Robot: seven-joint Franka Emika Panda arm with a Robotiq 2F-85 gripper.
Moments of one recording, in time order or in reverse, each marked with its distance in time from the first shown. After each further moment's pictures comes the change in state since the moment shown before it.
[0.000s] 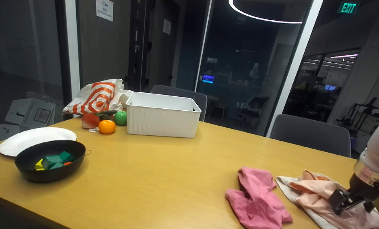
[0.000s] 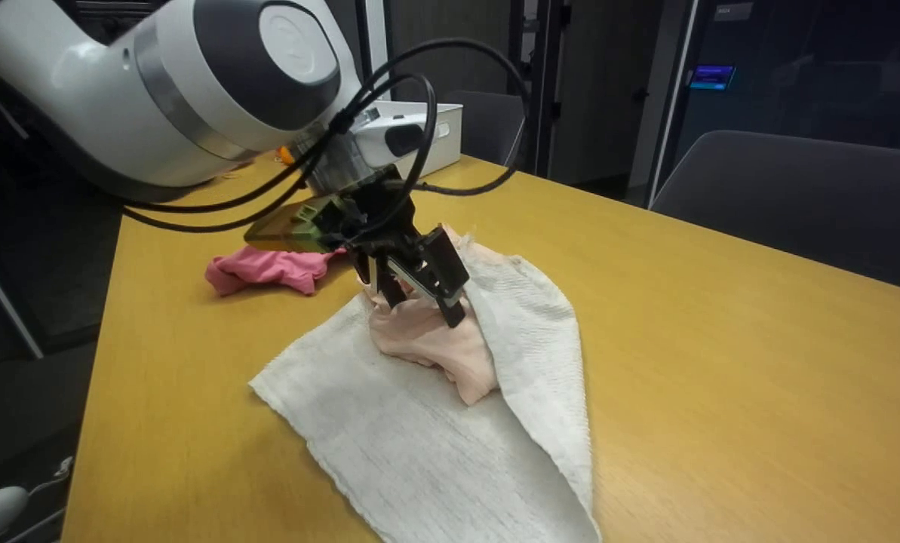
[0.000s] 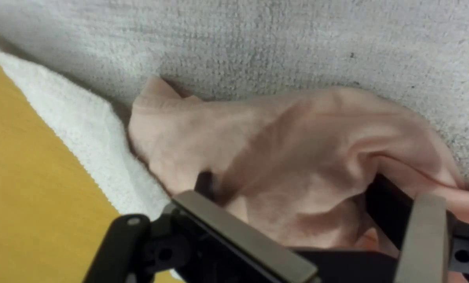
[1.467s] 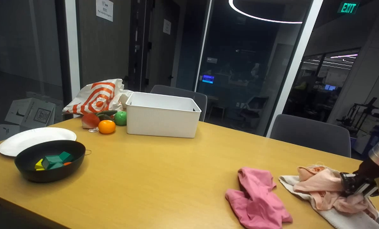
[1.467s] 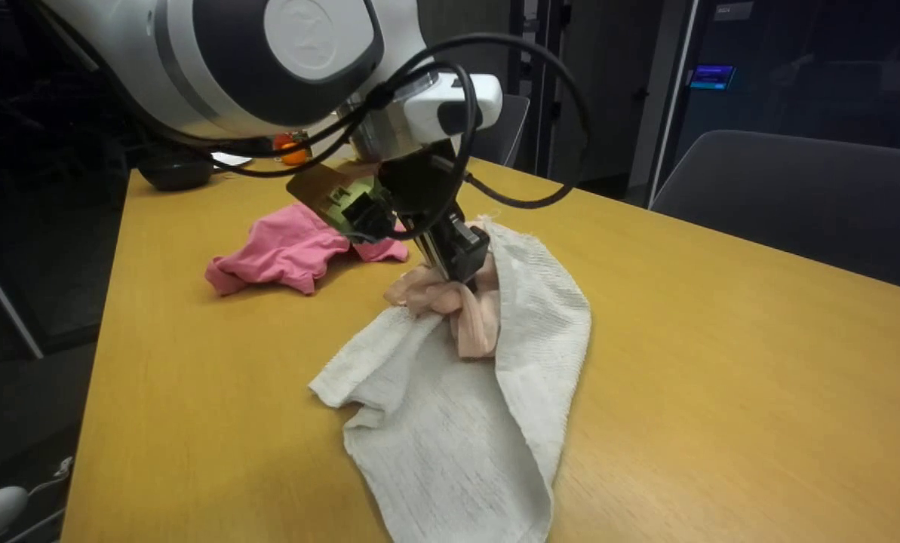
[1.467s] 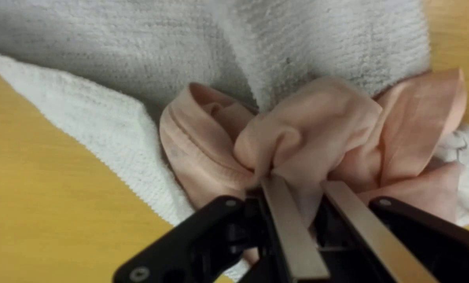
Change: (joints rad) arm 0.142 -0.017 -0.227 0.041 0.369 0.075 -0.156
